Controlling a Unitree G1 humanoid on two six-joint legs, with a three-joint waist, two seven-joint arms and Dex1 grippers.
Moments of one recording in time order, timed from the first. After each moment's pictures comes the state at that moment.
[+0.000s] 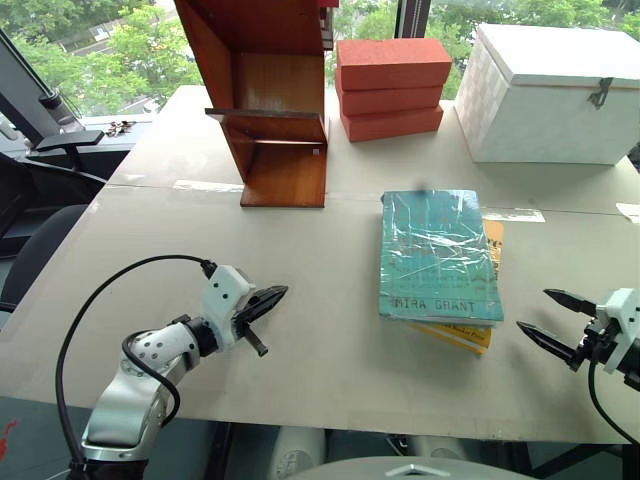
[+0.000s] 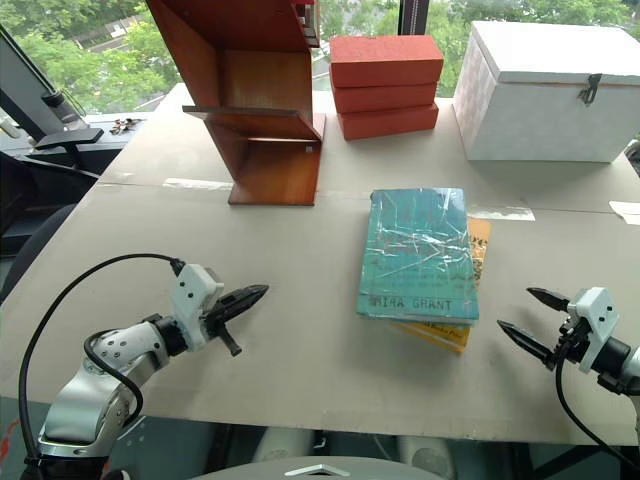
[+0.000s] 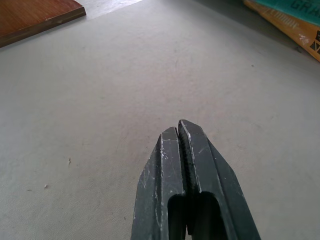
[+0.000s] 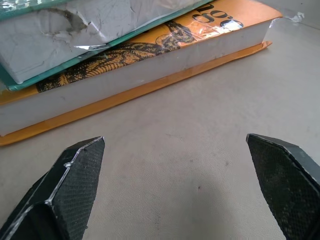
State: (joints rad) left arm 0.16 0.62 0.11 -0.36 -0.34 0.32 -0.73; right arm 0.21 -0.70 -0.36 0.11 0.45 -0.01 1.08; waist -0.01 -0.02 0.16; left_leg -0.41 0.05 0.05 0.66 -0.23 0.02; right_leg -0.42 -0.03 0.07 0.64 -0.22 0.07
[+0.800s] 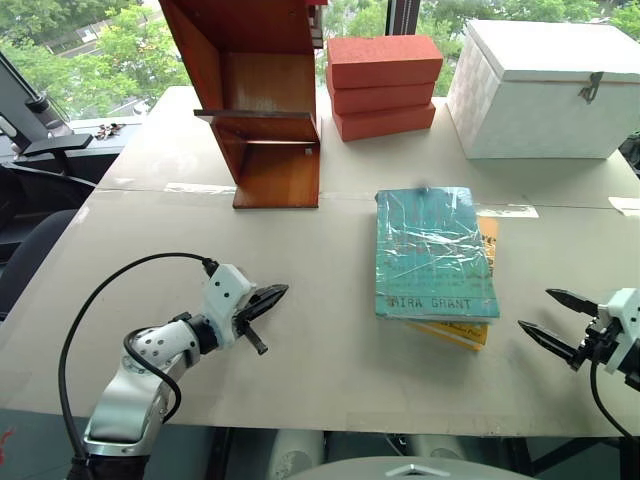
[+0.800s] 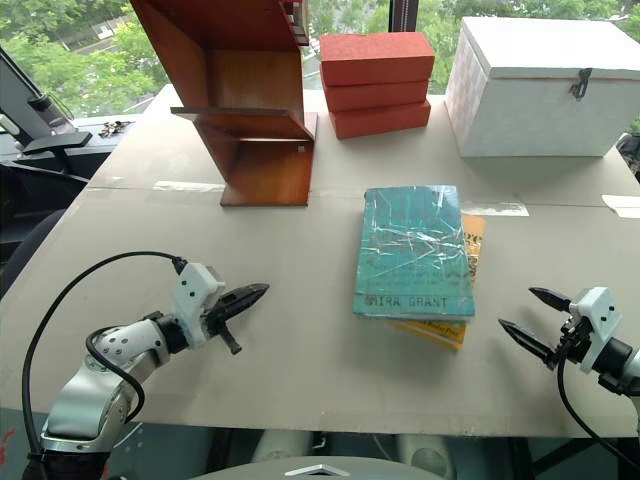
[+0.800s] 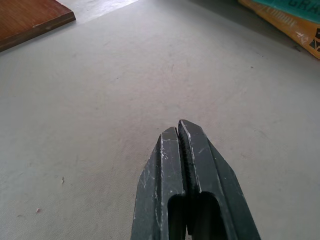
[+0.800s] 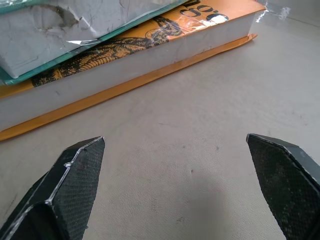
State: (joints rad) left arm 0.14 0.62 0.11 -0.34 -0.32 0.29 -0.76; right arm 0.21 -0.70 -0.37 0.10 0.47 0.00 1.05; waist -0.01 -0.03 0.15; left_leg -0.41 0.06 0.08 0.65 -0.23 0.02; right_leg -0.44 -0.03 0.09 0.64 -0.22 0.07
